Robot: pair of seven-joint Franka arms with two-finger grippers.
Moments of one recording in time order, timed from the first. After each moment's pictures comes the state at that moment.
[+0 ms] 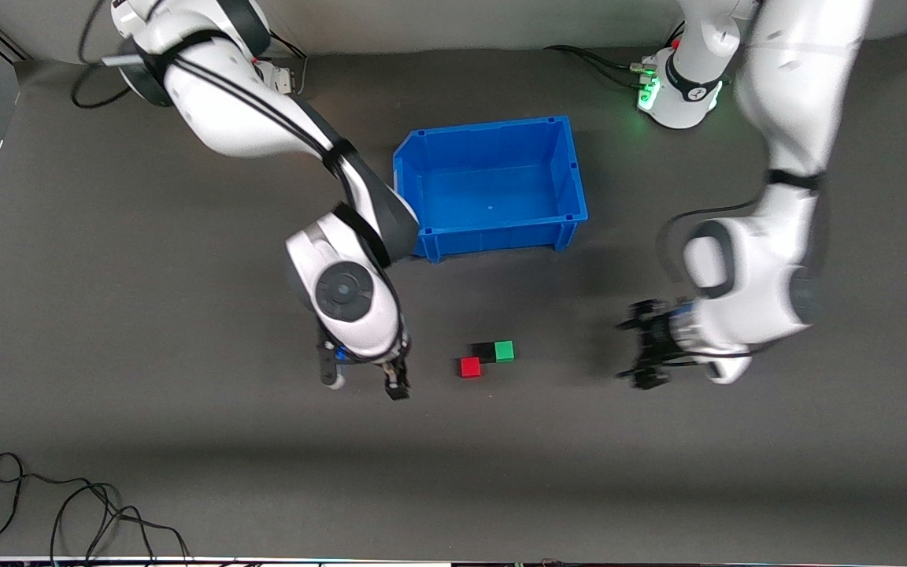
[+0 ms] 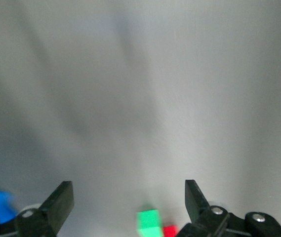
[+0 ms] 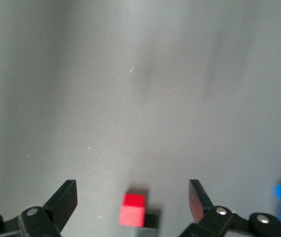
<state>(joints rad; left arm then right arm) -0.26 0.45 0.12 -1.79 -0.54 2.17 -1.15 0.48 0.81 0.09 -1.03 -0.07 1.83 1.93</state>
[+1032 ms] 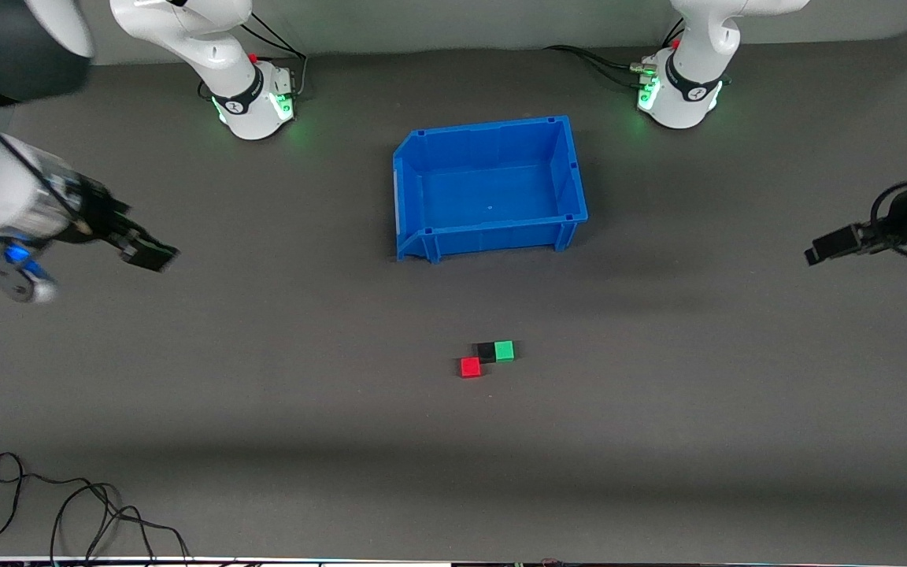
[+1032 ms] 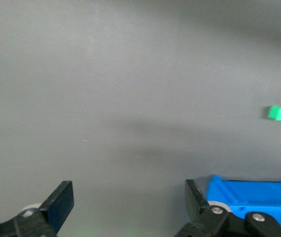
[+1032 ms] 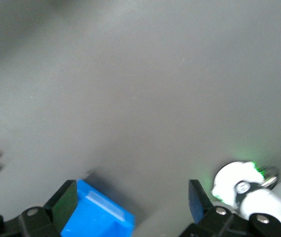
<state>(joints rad) -0.07 0.06 0.10 -1.61 -0.06 1.61 -0.11 0.10 0.23 0.06 -1.23 0.00 1.23 0.84</state>
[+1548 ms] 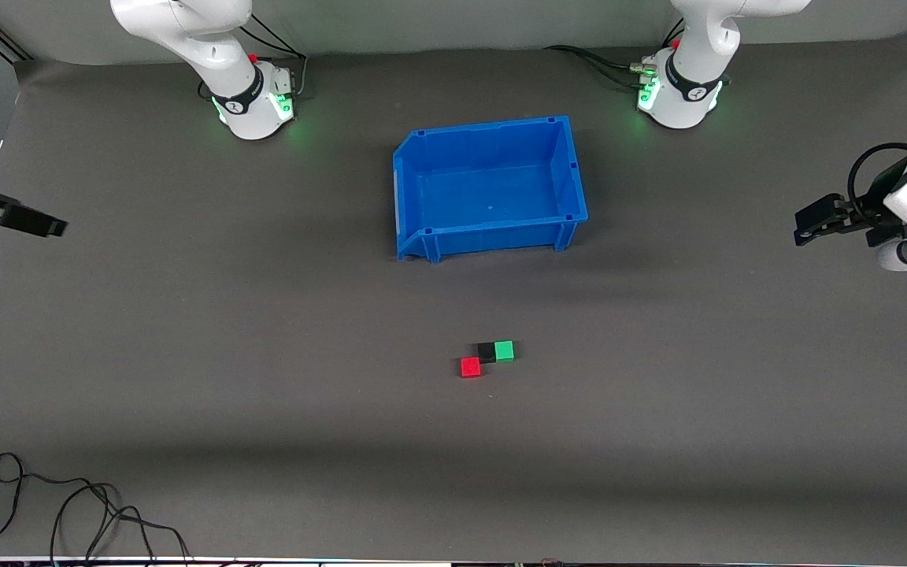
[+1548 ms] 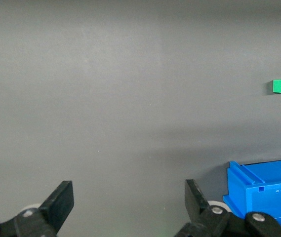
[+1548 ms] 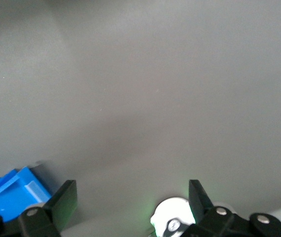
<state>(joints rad) -0.11 0.03 0.07 -1.61 -0.01 1.61 0.00 0.08 0.16 -0.18 -1.31 0.00 1.28 0.24</state>
